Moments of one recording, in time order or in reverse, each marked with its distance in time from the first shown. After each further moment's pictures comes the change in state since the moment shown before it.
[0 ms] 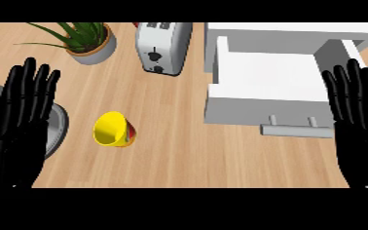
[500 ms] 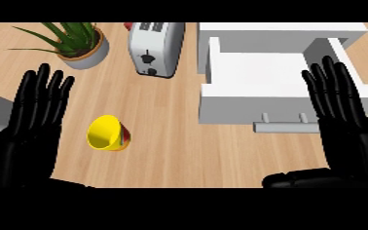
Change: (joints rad) left arm 0.030 -0.045 -0.021 0.008 0.105 -0.029 0.021; right arm -0.034 0.015 0.024 0.027 -0.064 0.038 0.092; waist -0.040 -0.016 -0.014
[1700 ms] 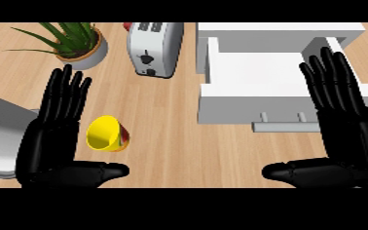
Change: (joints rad) left arm -0.010 -0.029 -0.023 0.118 0.021 0.055 -0.009; right arm -0.061 0.011 -0.035 0.023 -0.035 0.027 0.053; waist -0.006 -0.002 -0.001
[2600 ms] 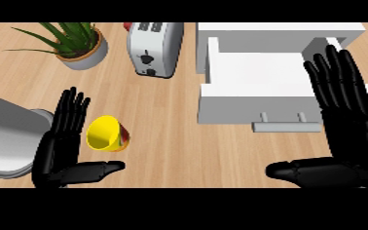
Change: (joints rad) left arm 0.097 0.016 0.075 0.234 -0.014 -0.038 -0.178; right arm -0.011 -0.002 -0.018 -0.011 0.000 0.004 0.023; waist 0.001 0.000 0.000
